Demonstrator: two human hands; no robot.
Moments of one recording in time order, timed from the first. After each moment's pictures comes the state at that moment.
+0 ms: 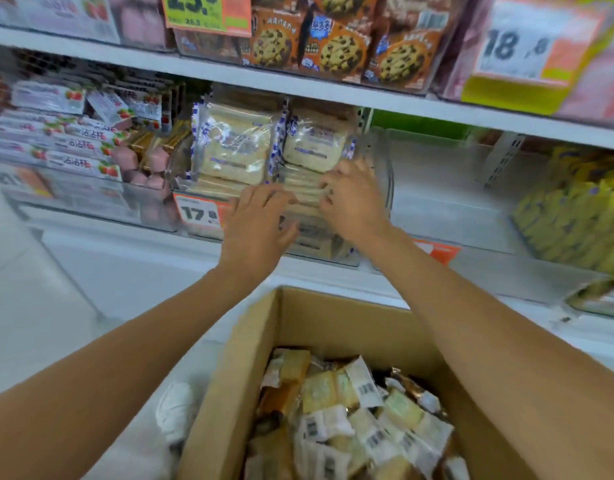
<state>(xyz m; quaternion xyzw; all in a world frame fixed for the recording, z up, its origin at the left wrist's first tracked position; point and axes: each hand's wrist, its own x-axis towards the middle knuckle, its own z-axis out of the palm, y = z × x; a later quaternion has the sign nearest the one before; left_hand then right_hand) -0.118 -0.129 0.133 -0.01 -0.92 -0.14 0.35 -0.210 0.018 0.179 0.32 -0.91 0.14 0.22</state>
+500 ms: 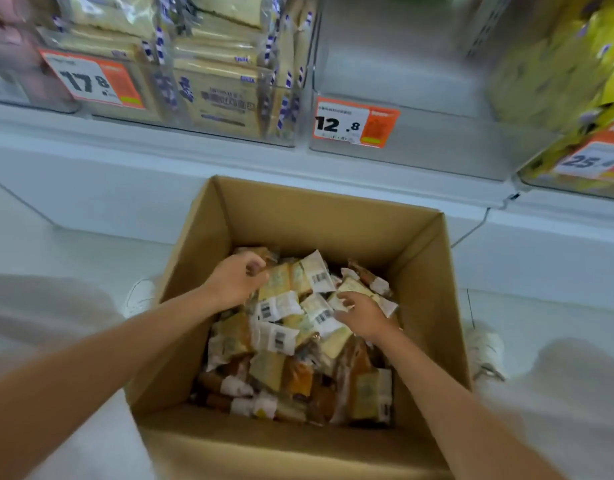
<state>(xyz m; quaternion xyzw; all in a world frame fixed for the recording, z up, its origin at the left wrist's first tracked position) -0.024 -0.019 -0.033 0.15 -0.90 -0.38 -0.17 -0.062 0.242 -0.085 0.02 -0.89 0.30 -0.35</state>
